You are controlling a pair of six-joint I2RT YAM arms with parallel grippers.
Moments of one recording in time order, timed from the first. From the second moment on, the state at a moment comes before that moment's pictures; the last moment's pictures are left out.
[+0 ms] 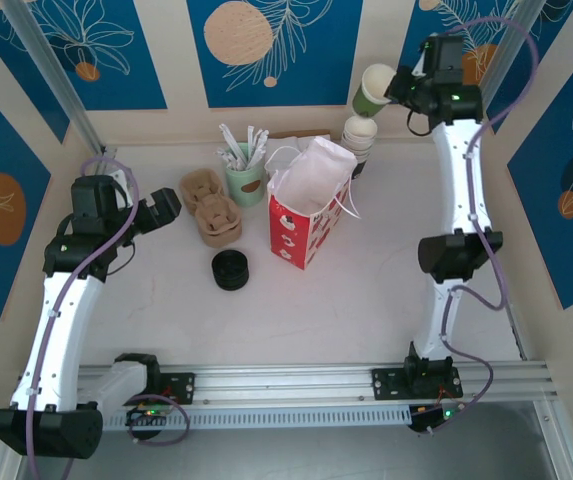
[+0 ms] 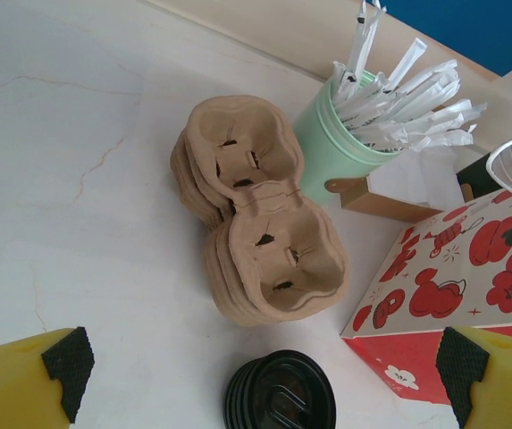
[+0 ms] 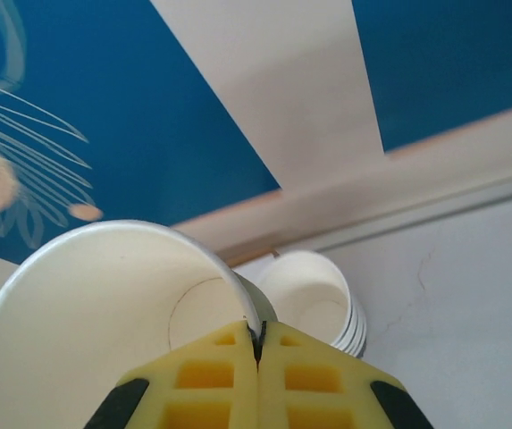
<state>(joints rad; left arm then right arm) -0.06 1.00 1.19 -0.81 0.14 -0.44 0.05 2.05 2.60 -1.04 -0.08 0.43</state>
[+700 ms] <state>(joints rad) -0.14 1.00 1.12 -0.91 0.30 -0.42 0.01 1.10 1.66 -1.17 -0.14 0.41</state>
